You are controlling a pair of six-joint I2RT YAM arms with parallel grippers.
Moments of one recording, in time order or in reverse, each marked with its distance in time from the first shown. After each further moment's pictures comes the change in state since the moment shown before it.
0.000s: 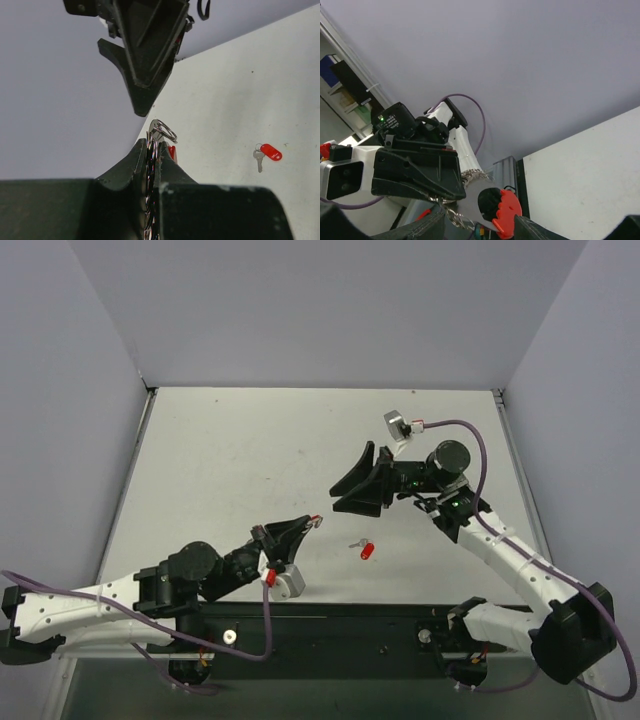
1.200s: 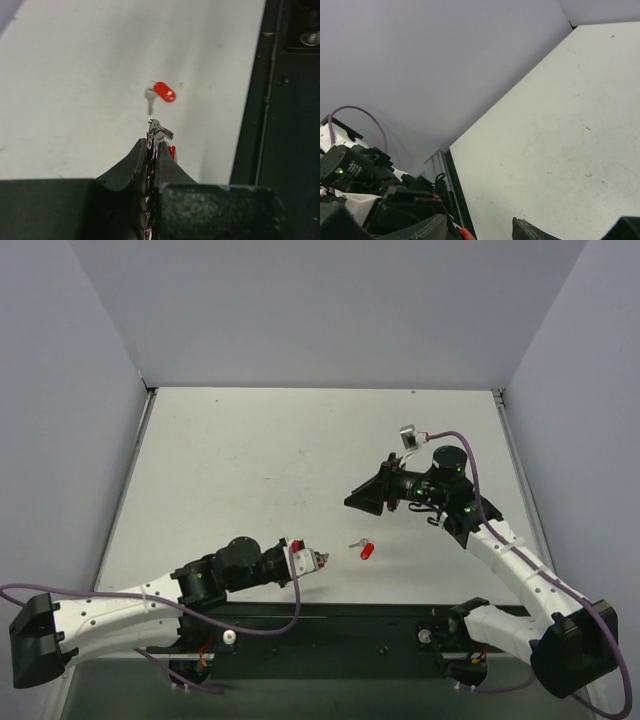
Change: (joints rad) left arm 0.222 0.137 -0.234 0.024 0.304 -0.461; right arm -0.092 -0.051 -0.064 -0.367 0.229 -0.204
